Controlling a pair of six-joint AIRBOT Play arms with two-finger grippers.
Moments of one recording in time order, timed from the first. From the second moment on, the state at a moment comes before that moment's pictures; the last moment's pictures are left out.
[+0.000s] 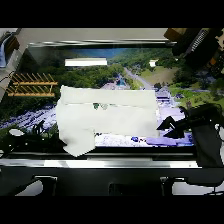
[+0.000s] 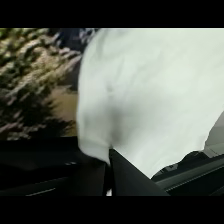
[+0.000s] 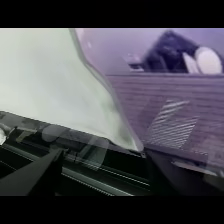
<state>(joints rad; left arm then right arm) 0.35 -1.22 0.46 0.84 -1.16 -1.23 -0.40 -1.54 0.95 2.18 -1.43 -1.76</state>
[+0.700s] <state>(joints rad) 0.36 -1.20 0.47 0.84 -1.16 -1.24 -0.29 -1.52 0.86 2.18 -1.29 -1.77</state>
